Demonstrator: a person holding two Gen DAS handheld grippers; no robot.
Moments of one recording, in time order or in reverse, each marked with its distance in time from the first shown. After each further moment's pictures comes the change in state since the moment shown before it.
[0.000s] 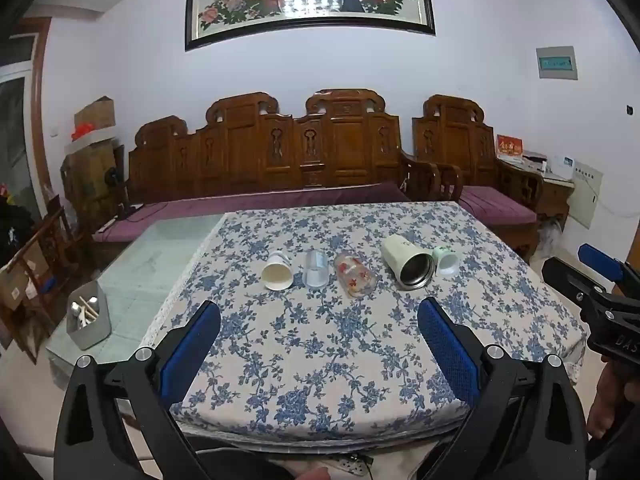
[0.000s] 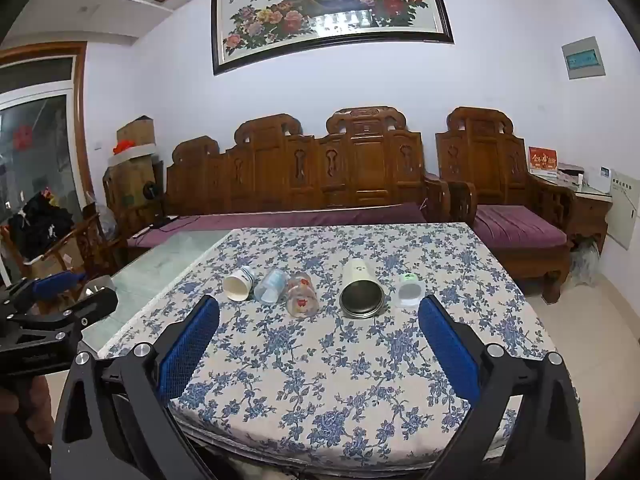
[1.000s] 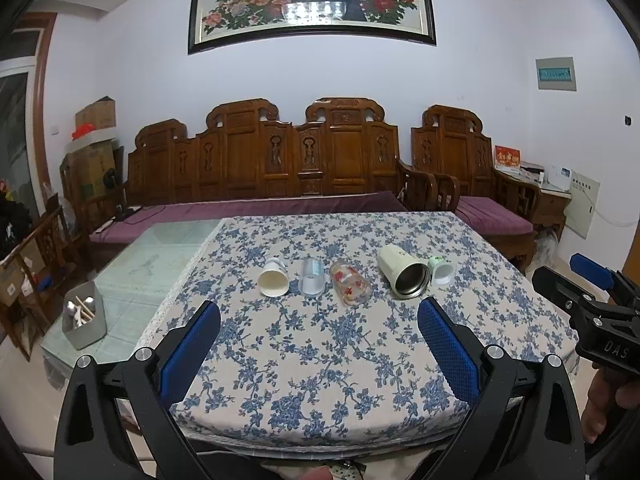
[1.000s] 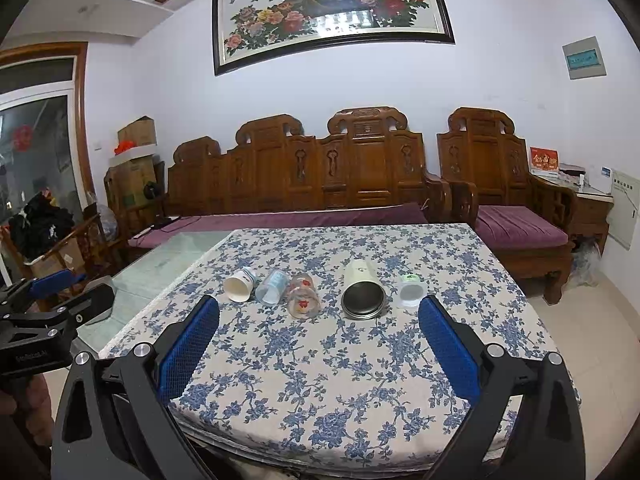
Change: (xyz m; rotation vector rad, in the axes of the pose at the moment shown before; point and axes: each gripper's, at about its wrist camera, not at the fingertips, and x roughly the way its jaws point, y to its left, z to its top) left arm -0.006 0.002 0.006 -0.020 -0.028 -0.011; right arm 0.002 0.000 -0.001 0.002 -0.006 0.008
